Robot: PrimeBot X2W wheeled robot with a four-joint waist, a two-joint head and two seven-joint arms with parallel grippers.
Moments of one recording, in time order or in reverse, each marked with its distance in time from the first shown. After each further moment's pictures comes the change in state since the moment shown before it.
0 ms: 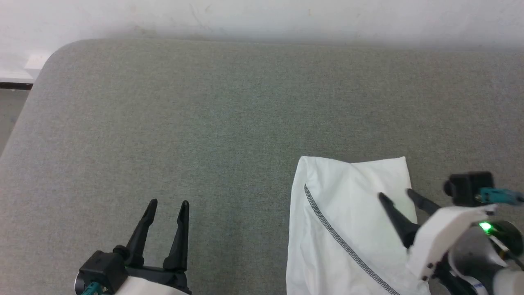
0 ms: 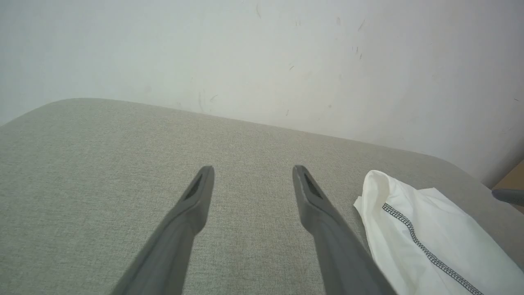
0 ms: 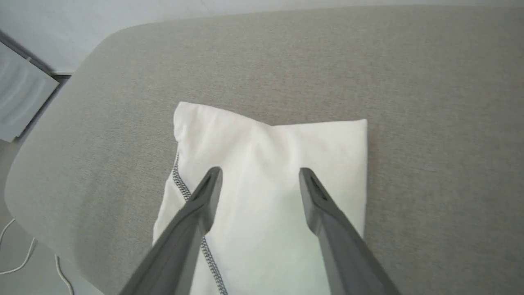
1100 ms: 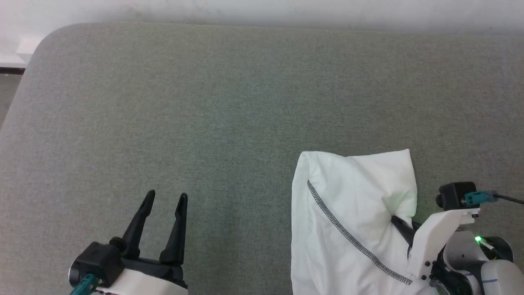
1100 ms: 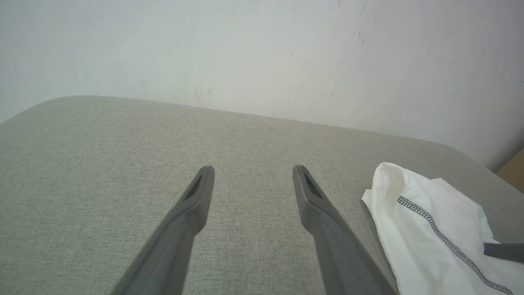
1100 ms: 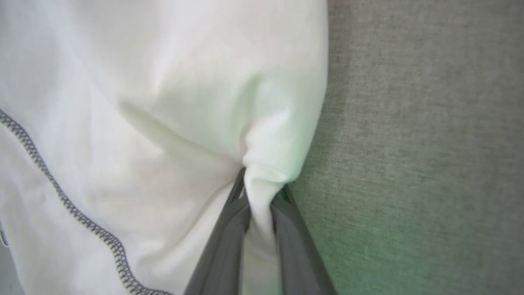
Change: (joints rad) left arm -0.023 0.040 -0.008 -0.031 -0.003 0.000 0.025; right arm -0.058 -0.046 -0.061 0.321 0.023 0.003 0.015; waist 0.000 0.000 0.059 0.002
